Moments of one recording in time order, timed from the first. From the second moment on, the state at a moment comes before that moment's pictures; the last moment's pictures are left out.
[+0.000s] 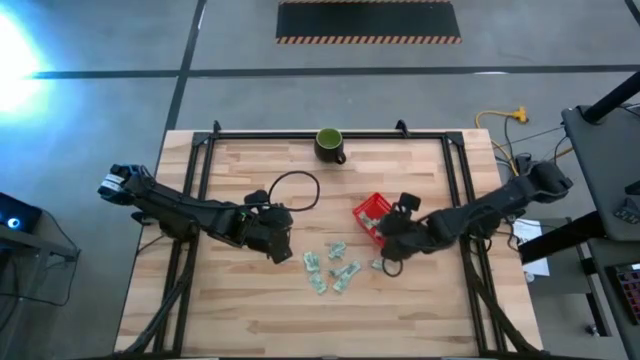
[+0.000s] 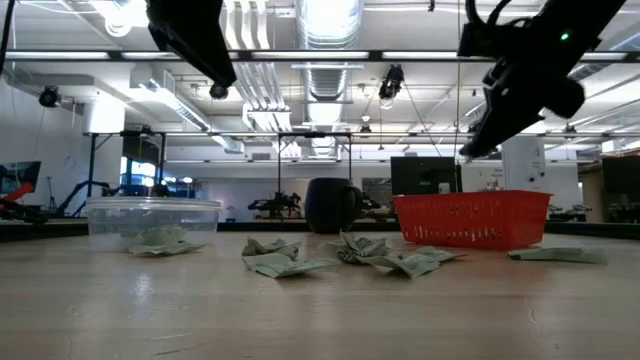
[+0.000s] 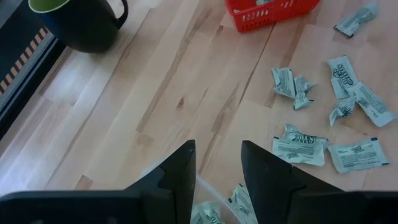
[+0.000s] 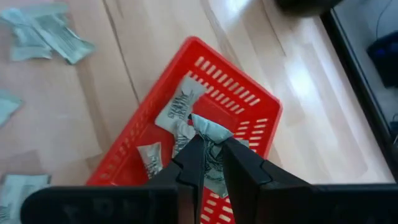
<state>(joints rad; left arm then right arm) -0.33 1.43 1.24 -0.89 -0.56 -0.62 0.36 1.39 0.85 -0.73 0.65 0.55</state>
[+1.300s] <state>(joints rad) -0.33 1.55 1.23 -0.70 -0.32 -0.46 0.34 1.18 0.86 -0.77 0.44 0.52</state>
